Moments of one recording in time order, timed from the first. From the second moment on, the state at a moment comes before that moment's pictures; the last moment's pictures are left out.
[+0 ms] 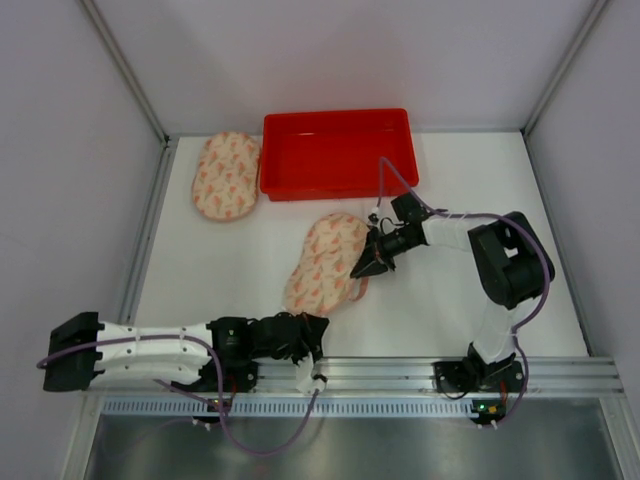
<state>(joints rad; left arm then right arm) -1.36 0.87 0.30 -0.03 -0.07 1.40 0.43 1.82 0.98 -0.32 -1.03 0.71</state>
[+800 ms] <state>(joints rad) -1.22 1.36 0.84 -0.35 0.07 0.68 0.40 1.86 1.12 -0.51 -0.90 0.51</state>
